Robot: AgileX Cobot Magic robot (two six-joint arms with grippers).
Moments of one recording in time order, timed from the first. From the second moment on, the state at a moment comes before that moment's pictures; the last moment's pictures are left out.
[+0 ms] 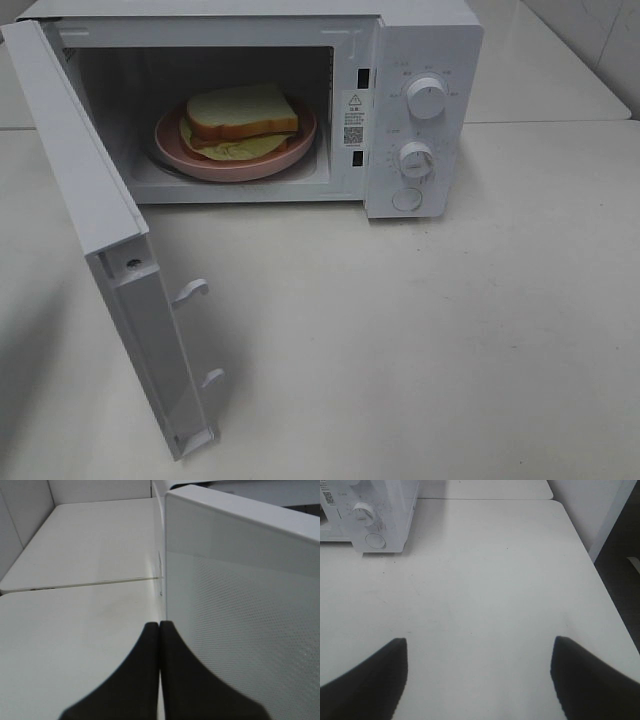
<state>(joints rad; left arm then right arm) -0.05 1.18 -0.26 0.10 -0.63 -0.04 0.00 0.00 -0.50 -0.08 1.00 0.03</state>
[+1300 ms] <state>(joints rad) -0.53 1.61 -0.51 -0.06 -0.82 -0.04 0.00 0.00 -0.50 -0.08 1.00 0.03</state>
